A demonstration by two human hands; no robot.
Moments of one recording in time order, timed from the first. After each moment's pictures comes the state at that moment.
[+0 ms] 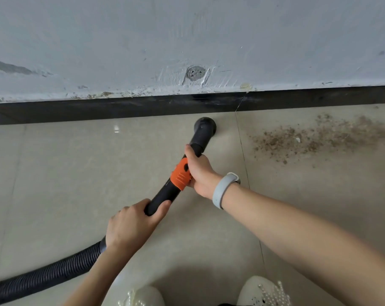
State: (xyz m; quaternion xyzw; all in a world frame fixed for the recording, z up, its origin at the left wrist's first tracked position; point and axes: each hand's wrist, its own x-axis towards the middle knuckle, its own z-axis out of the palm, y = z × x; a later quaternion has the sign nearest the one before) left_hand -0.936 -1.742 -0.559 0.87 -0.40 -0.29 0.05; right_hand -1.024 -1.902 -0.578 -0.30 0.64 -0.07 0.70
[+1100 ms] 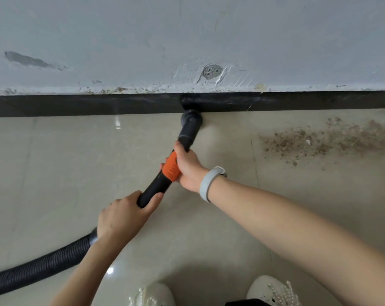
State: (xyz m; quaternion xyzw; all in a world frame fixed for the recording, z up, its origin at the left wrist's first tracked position) left_hand -0.894 -1.732 -0.566 0.88 -0.40 -0.28 0.03; right_hand -0.971 -1.887 -0.576 -0.21 0.60 -0.12 0.77
